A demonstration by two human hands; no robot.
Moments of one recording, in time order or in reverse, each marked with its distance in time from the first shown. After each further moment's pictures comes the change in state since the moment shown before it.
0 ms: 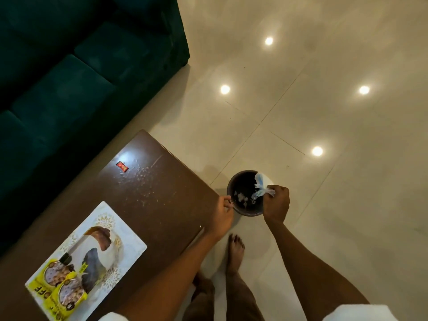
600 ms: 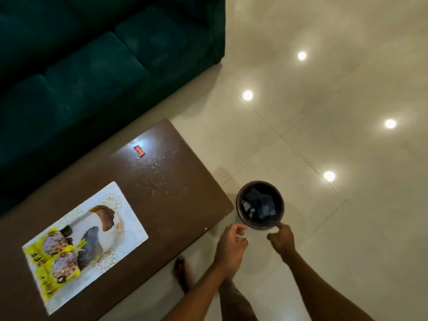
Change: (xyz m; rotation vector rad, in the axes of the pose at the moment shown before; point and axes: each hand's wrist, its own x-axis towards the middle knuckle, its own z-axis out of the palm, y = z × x) left_hand -0.042 -0.041 0.006 -0.097 0.052 -0.074; right_hand -0.002 0.046 0.010 -0.394 -0.499 -0.111
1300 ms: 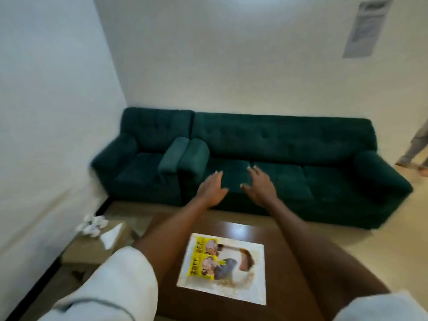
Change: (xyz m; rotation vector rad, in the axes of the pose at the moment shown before) left_hand -0.411 -0.053 -0.548 0.329 1.007 0.123; right_hand -0.490 -0.536 0.192 -0.542 -0.014 -1.422
